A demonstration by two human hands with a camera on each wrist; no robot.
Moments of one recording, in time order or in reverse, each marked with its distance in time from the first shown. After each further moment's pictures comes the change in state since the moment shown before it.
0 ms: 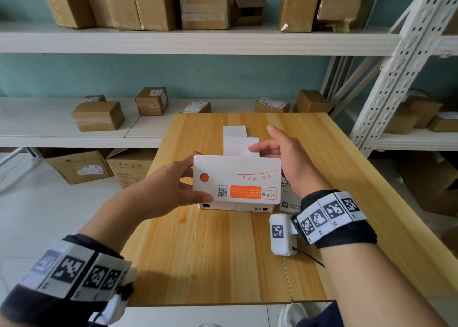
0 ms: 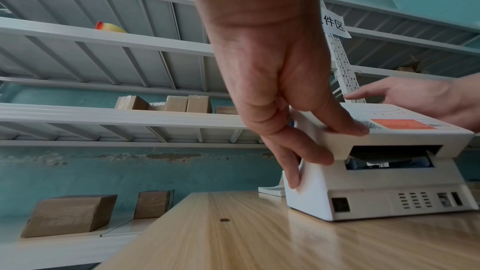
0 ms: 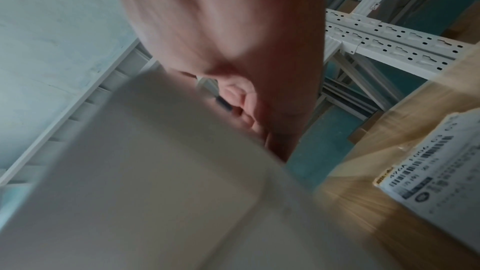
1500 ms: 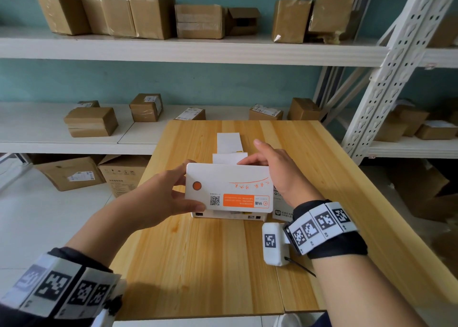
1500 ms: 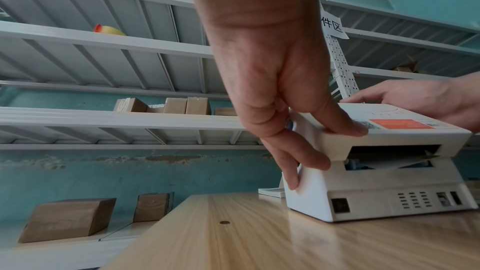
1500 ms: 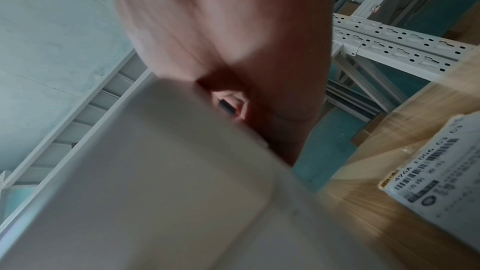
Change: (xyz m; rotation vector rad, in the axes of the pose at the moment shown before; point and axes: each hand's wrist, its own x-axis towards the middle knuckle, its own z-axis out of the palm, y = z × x) left_hand -0.001 0.002 0.001 0.004 -0.007 -0.018; right_hand -0.008 -0.007 0.001 -0.113 -0.086 -0.009
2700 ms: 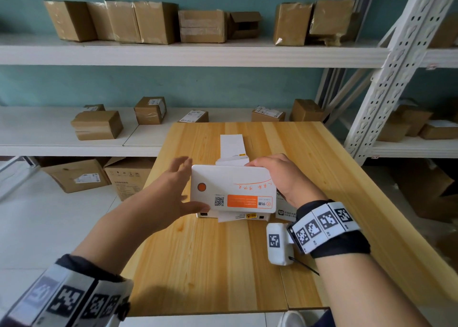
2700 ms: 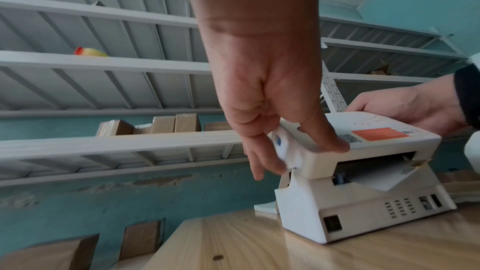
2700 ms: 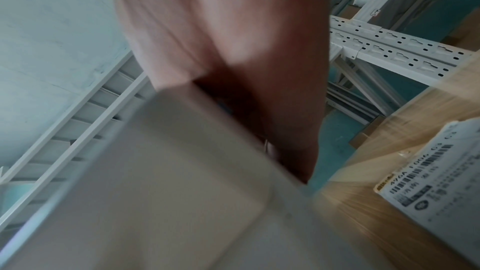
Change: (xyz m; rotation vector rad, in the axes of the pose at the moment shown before) left_hand -0.006 0.004 0.001 0.269 0.135 -0.010; right_hand 0.004 0.004 0.000 -0.013 -0.037 0.086
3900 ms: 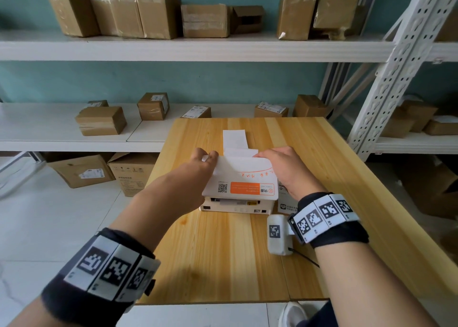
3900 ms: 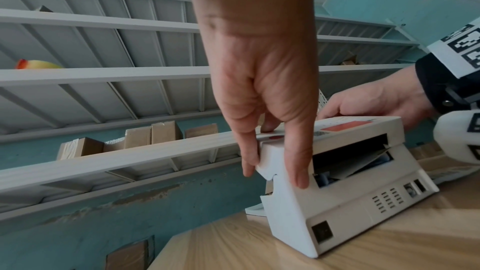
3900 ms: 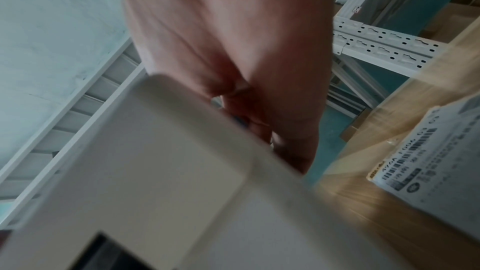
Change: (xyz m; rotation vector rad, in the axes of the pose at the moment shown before) left_hand 0.019 0.027 0.006 0.429 -0.037 0.095; right_hand 0.000 0.003 0.001 0.042 0.117 -0.007
